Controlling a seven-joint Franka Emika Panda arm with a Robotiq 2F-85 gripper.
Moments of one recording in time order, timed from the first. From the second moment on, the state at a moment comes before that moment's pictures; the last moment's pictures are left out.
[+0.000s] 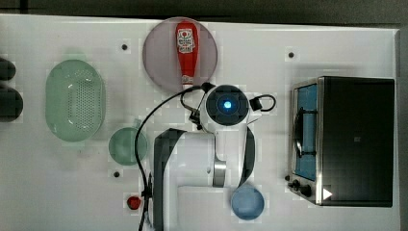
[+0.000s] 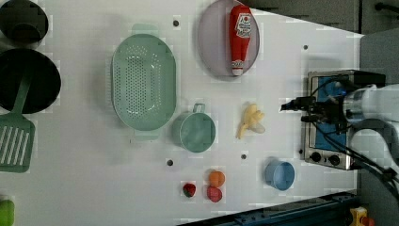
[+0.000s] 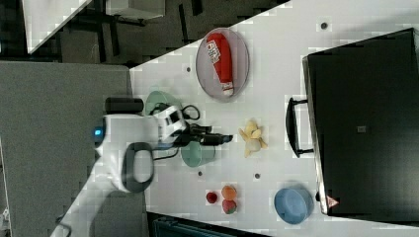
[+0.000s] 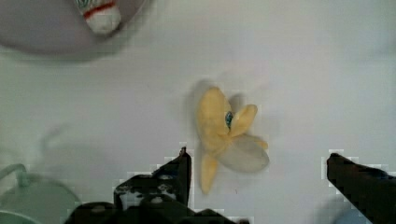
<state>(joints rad) 0.03 0.09 -0.07 -2.29 0.00 0.71 -0.49</state>
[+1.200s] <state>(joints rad) 0.02 0.41 -0.05 -2.33 0.00 0.99 -0.72</state>
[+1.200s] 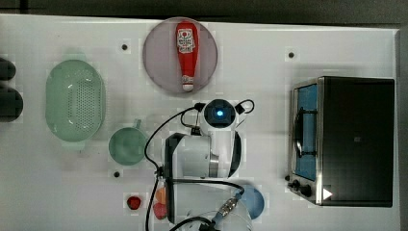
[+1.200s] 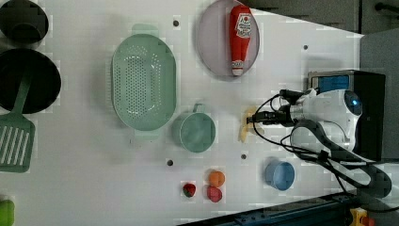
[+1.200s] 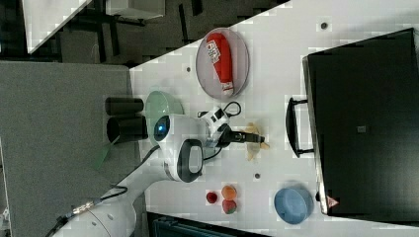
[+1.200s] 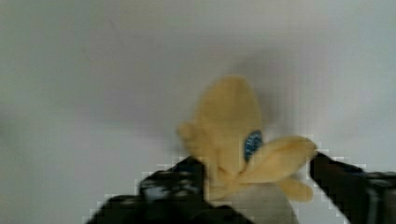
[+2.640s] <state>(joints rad) 0.00 -0.19 0.04 -2.09 0.02 0.41 -0.62</state>
